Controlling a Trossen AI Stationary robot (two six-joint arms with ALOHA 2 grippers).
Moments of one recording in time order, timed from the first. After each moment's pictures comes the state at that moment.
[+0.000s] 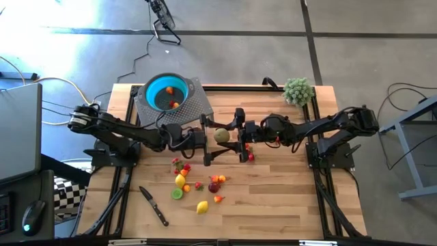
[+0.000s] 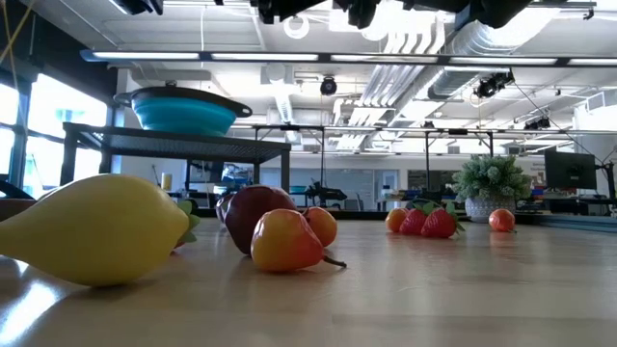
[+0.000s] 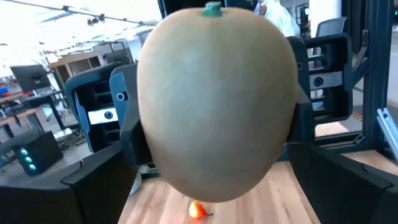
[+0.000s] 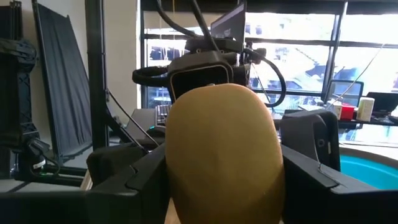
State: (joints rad) left arm -0.13 1.44 0.87 0.72 -0.24 0.24; right arm 0.02 1.48 0.86 0.82 -0.11 -0.02
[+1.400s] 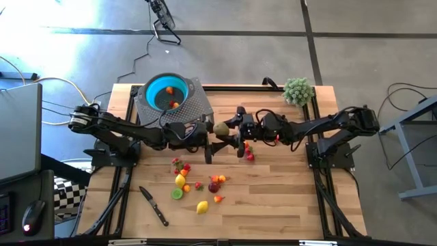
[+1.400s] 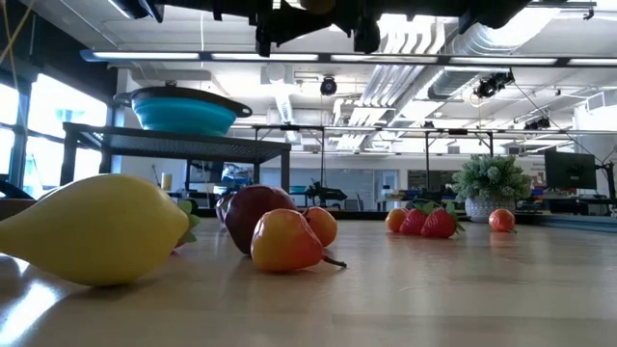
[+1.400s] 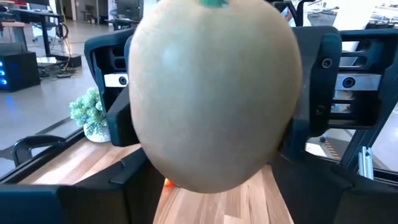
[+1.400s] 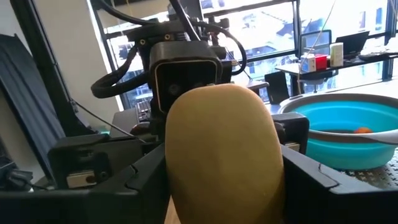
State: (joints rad) left arm -0.10 1.44 0.87 0.65 -0.27 -0.14; right arm 0.00 1.48 0.86 0.71 0.02 0.20
